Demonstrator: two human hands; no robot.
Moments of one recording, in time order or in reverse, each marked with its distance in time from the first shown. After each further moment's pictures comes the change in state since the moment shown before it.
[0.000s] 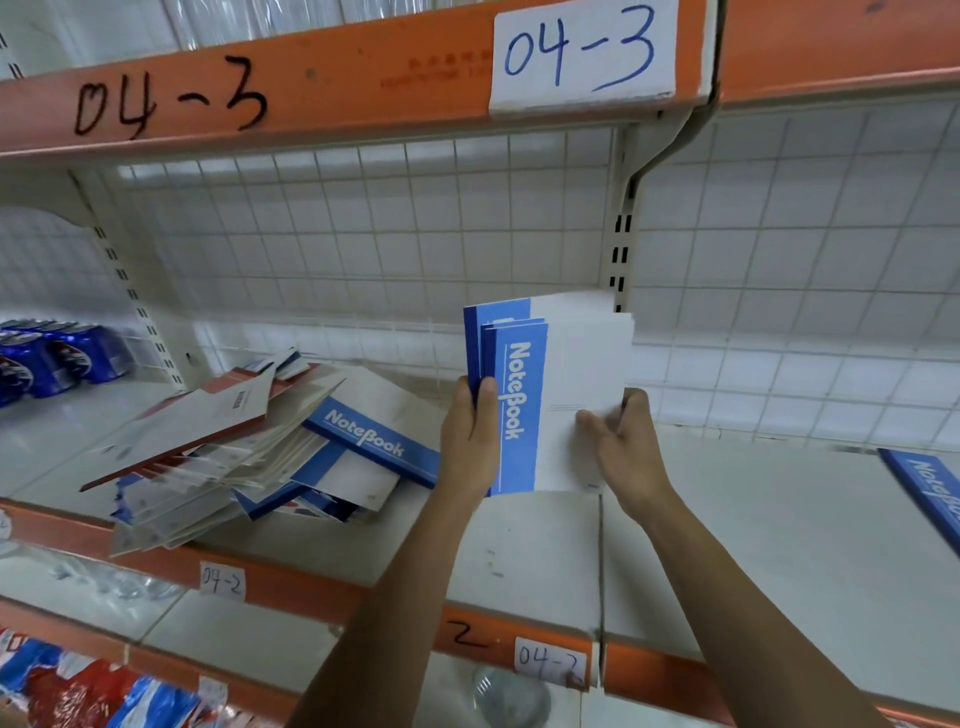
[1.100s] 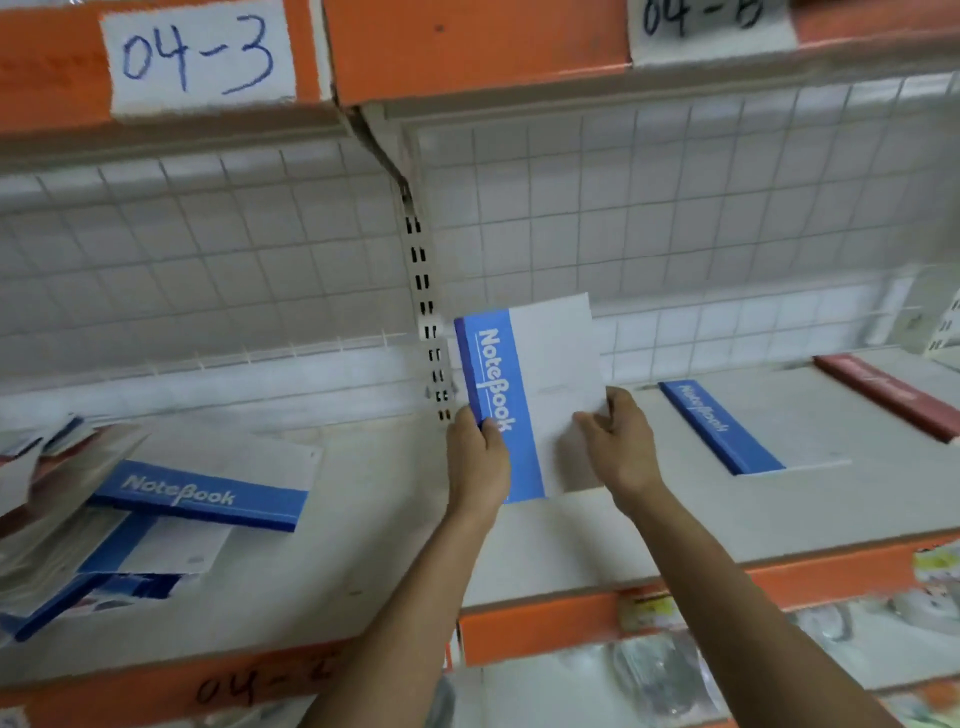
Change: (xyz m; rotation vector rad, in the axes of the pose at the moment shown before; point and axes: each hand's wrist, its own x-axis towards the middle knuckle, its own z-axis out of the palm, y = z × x) left_hand -0.052 -0.004 0.145 0.150 -0.182 -0.080; right_hand -0.041 0.014 -0.138 -0.227 0.357 0.104
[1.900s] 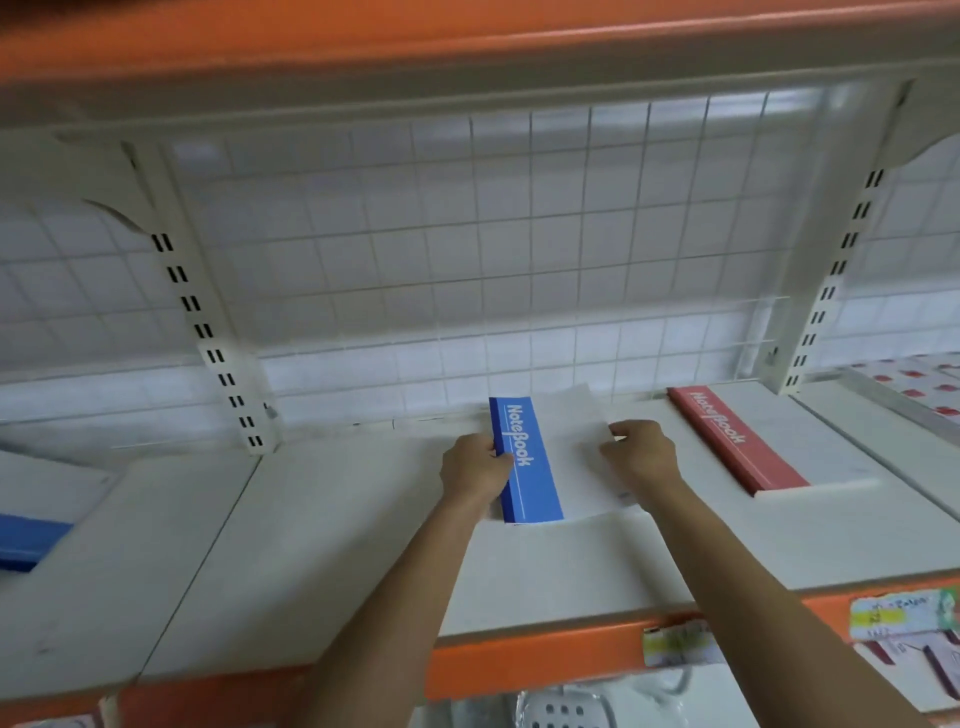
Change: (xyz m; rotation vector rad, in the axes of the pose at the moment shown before) left_hand -0.014 0.046 0.249 0.400 -0.204 -0.151; right_hand 0.136 0.097 -0.230 -0.319 -0.125 0.305
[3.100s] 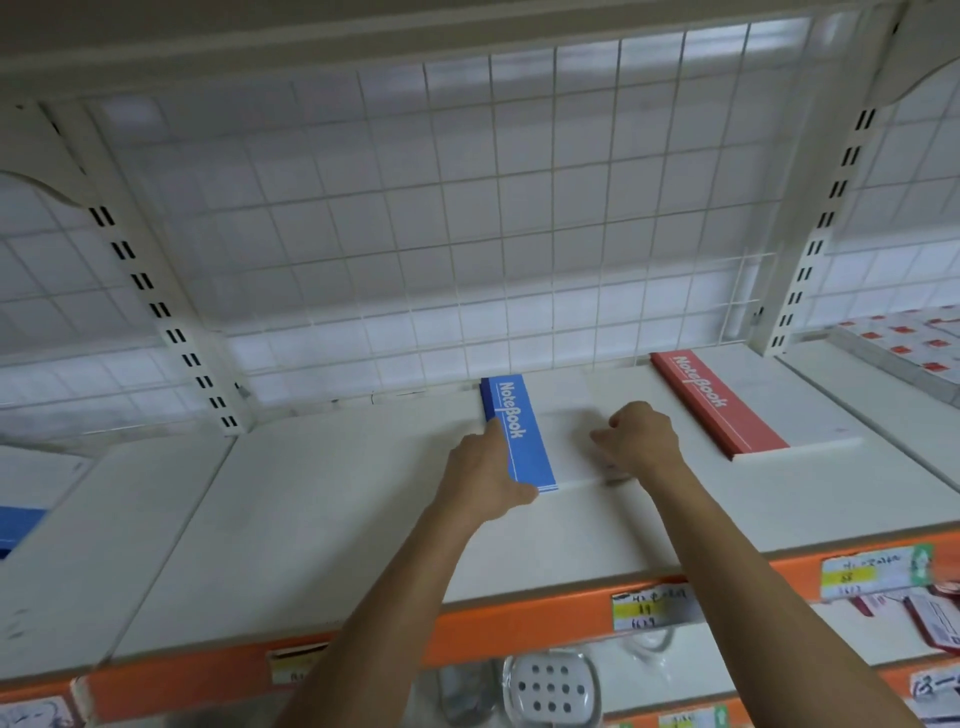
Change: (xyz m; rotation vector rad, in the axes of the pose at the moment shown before) left_hand -0.030 -0.001 0.020 0.458 -0.224 0.257; right_hand 0.027 0.040 -0.008 -0.280 -0.012 0.013
